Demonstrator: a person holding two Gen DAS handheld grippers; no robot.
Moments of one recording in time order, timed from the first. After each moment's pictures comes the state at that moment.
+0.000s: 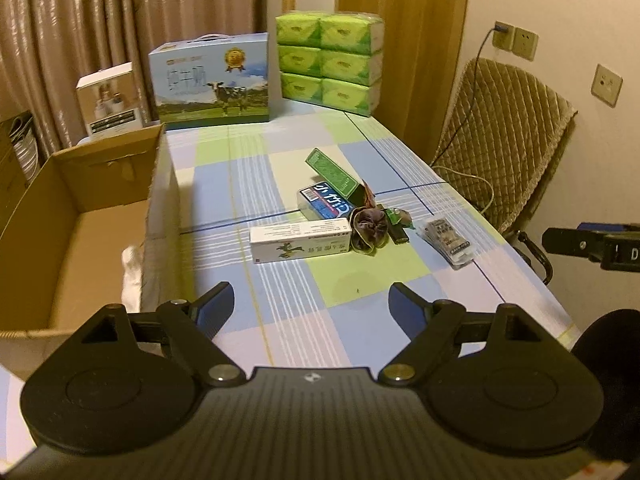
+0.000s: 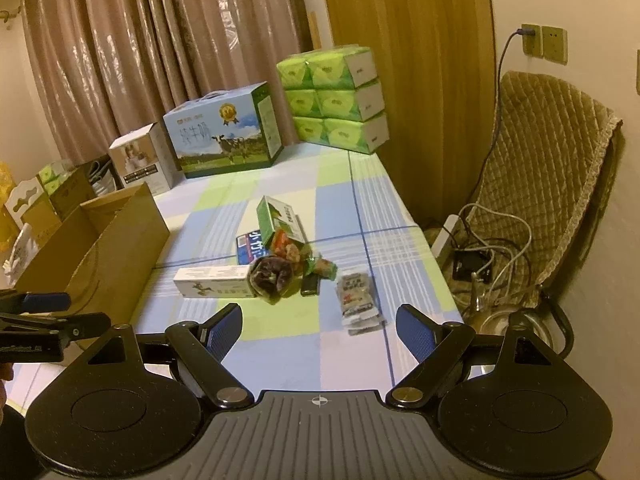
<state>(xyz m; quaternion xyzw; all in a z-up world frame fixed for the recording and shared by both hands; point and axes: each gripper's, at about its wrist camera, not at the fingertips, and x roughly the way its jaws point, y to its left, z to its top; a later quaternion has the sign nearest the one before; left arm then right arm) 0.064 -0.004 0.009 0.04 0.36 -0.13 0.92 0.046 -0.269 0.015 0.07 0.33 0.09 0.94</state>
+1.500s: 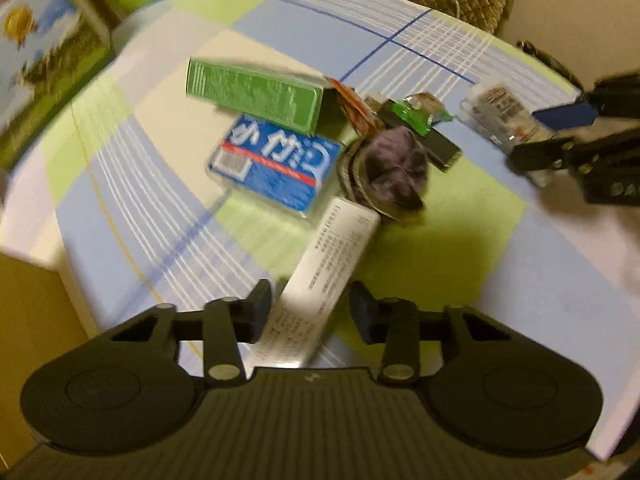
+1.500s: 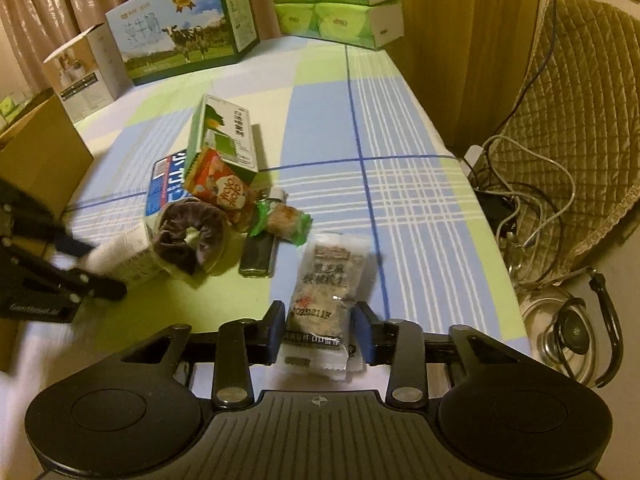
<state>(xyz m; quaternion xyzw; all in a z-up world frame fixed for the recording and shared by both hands) 0.271 -0.081 -0.109 0.26 0.52 -0.25 0.77 0.202 -0.262 -0.105 0.03 0.46 0.10 0.88</state>
